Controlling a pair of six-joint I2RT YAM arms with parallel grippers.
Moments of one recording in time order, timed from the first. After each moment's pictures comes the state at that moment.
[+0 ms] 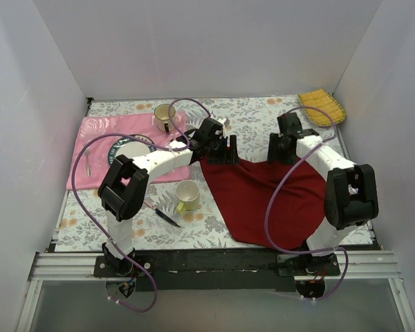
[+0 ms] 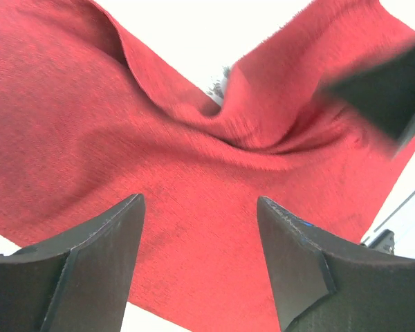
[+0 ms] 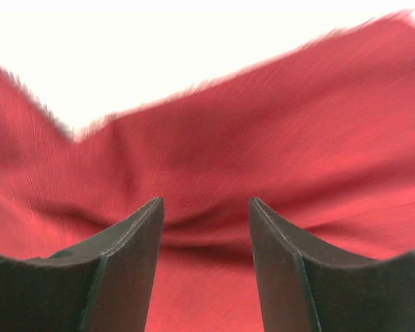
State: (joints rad) left arm -0.71 1.92 1.45 -0.28 0.19 -0.58; right arm 0.27 1.64 1.10 -0.58 0.05 0.33
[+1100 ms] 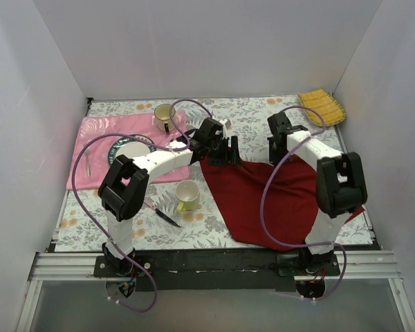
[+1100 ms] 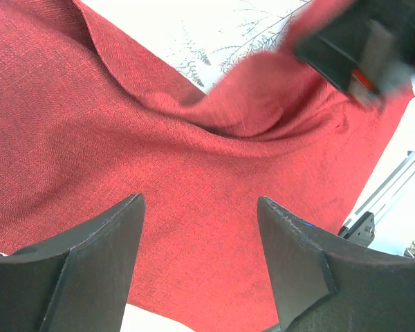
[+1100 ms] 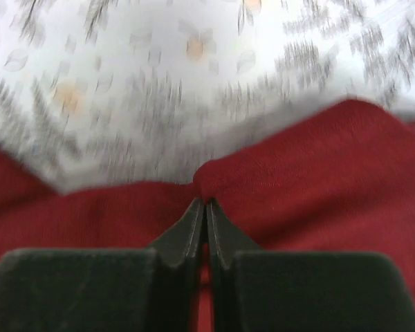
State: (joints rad) left arm -0.71 1.93 1.45 -0.28 0.27 -0.60; right arm 0.27 1.86 1.30 -0.66 0.20 0.25
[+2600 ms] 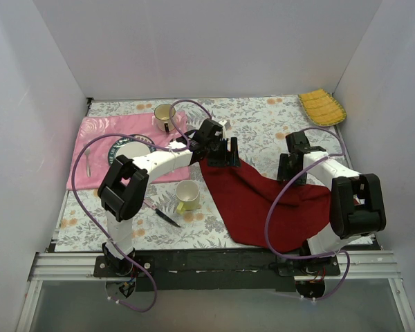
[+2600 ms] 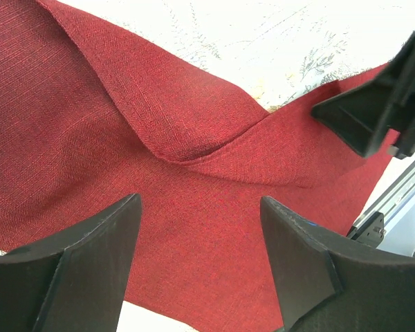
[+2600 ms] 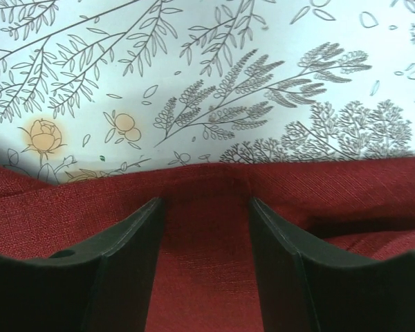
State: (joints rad) left arm -0.71 1.92 1.44 -0.29 0.26 -0.59; right arm 0.16 1.56 0.93 -0.59 0.13 0.31
